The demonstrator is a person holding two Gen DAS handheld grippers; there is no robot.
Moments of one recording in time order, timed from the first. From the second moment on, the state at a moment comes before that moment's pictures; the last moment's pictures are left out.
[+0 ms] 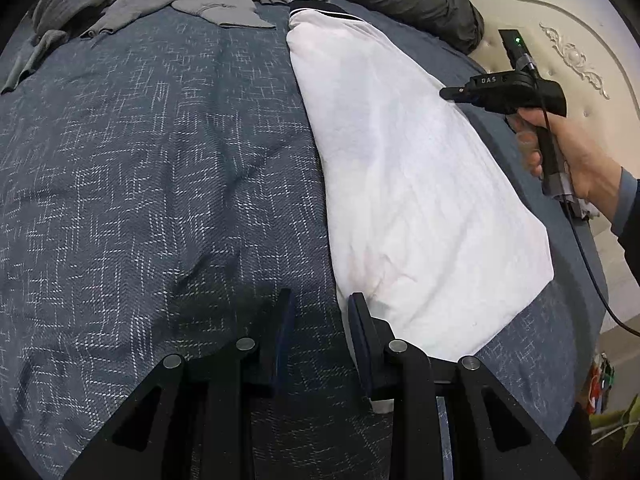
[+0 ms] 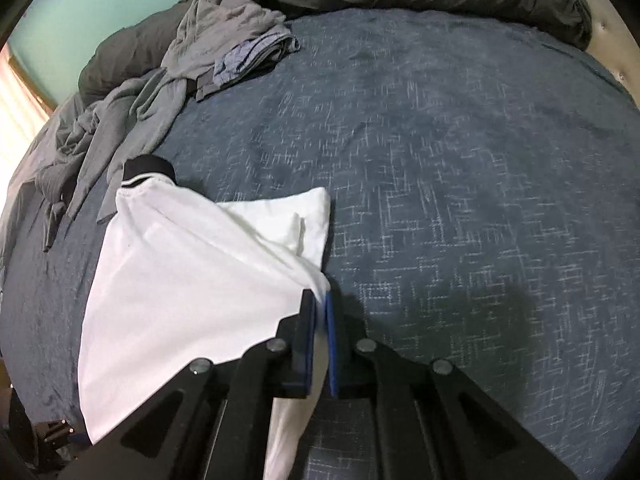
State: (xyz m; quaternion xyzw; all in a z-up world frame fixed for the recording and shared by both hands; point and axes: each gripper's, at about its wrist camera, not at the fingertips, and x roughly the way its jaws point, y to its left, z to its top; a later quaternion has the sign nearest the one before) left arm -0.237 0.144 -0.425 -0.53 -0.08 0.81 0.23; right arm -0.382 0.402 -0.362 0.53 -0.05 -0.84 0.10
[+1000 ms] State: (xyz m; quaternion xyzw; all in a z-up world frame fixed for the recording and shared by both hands) left arm -0.224 0.136 -0.380 -0.53 -0.19 0.79 0.23; right arm -0.150 0.426 -0.353 0.54 -0.21 -0.81 0.12
